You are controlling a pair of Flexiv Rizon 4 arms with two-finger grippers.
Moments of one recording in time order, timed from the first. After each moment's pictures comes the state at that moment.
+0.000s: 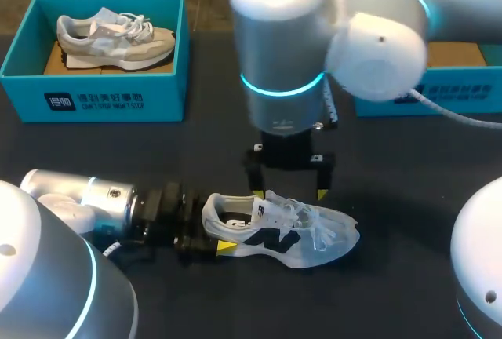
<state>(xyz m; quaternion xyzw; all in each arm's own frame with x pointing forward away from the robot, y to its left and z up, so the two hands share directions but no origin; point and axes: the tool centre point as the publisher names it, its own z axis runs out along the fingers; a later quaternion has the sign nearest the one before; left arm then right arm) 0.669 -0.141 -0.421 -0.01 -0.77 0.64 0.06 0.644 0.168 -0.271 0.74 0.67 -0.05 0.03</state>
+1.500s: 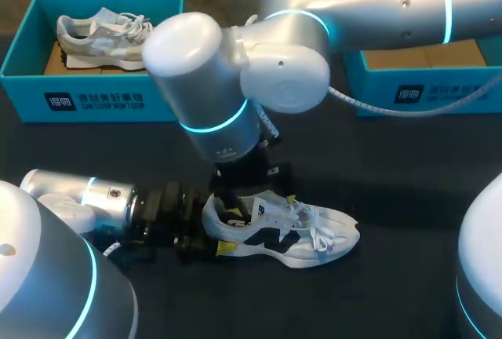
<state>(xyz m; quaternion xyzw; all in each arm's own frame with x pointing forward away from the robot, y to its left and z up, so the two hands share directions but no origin) 0.669 -0.141 -0.421 -0.01 -0.77 0.64 0.06 0.663 0.208 -0.334 0.68 0.72 -0.10 0.10</state>
